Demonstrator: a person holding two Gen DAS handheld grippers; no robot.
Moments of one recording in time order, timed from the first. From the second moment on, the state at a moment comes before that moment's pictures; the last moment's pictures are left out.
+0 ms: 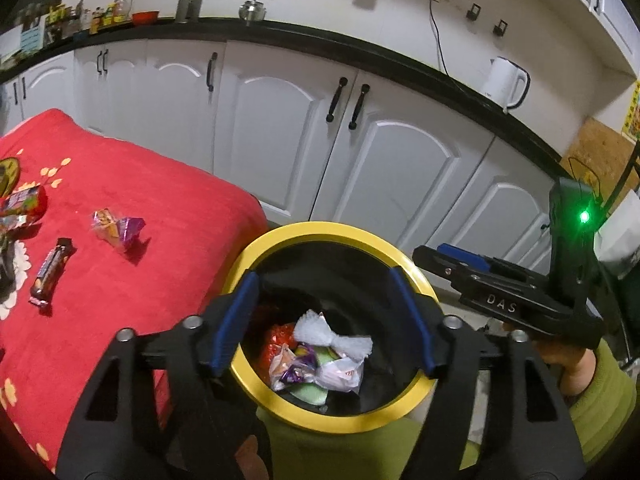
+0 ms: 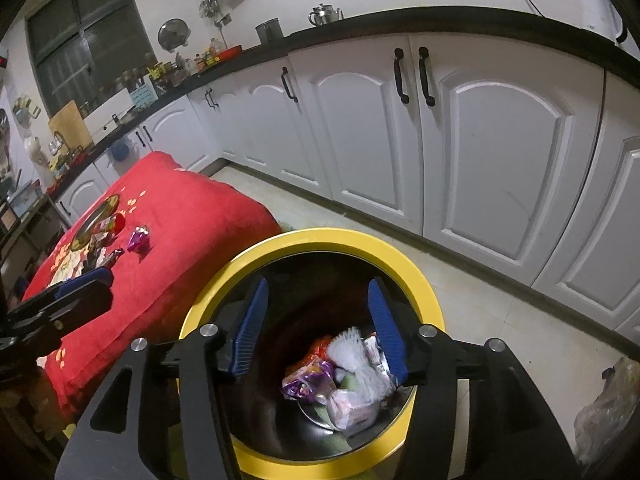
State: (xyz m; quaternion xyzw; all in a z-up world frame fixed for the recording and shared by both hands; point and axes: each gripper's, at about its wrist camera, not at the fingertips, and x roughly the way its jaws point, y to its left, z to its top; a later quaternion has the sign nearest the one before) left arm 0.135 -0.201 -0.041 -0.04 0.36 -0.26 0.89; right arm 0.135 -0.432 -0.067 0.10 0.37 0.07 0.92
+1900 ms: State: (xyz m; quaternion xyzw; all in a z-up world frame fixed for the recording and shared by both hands) left arm 0.111 -0.013 0.009 -0.07 0.27 -0.01 0.96; right arm 0.134 -0.241 -0.002 0.01 0.31 0.25 0.92
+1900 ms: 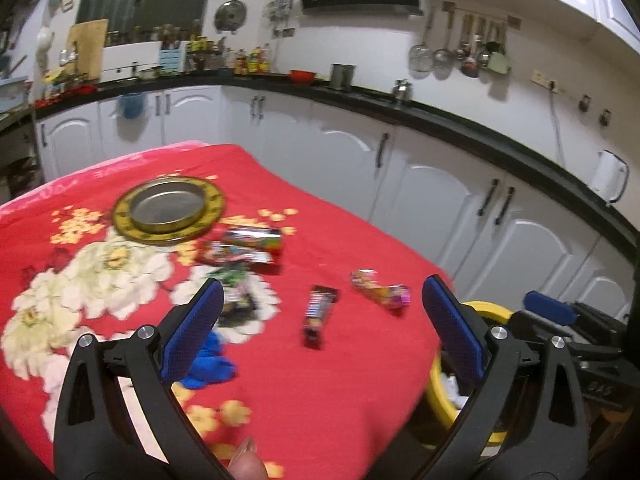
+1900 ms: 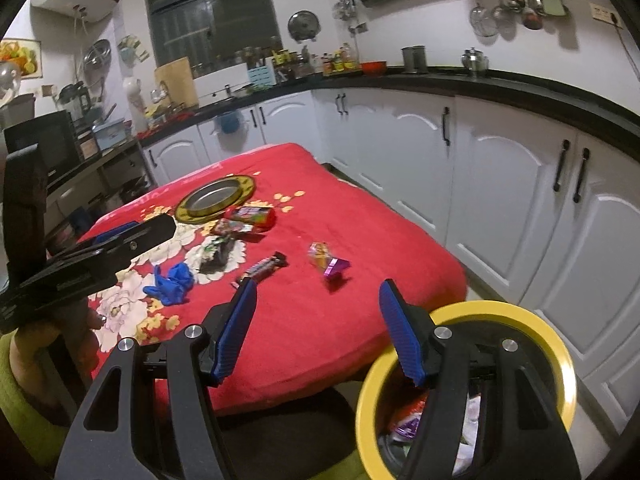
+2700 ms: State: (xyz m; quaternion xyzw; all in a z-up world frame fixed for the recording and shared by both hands) left arm 0.150 0.098 -0.013 -0.17 0.32 0.04 0.93; right arm 0.197 -0.130 -0.055 -0.01 0.39 0.30 0.87
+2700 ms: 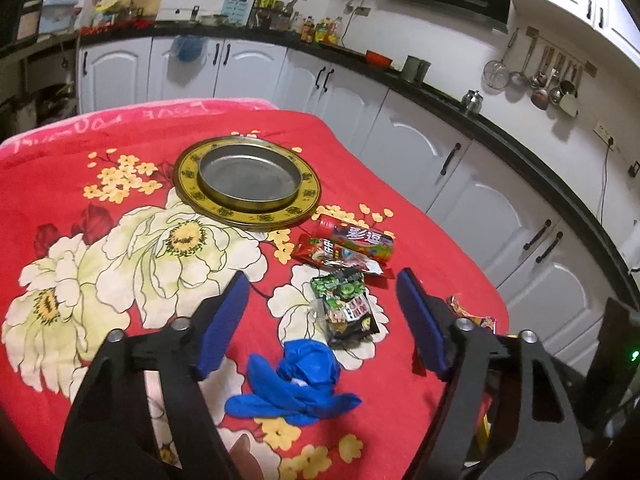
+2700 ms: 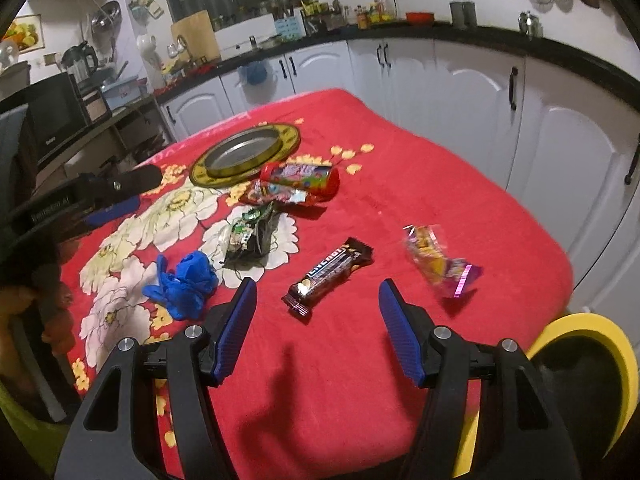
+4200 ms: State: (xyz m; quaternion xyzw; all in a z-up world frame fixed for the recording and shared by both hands) left arm 0.194 0.028 -0.063 -0.08 0.42 0.00 0.90; right arm 0.171 -0.180 -0.070 0.02 0.40 0.30 0.87
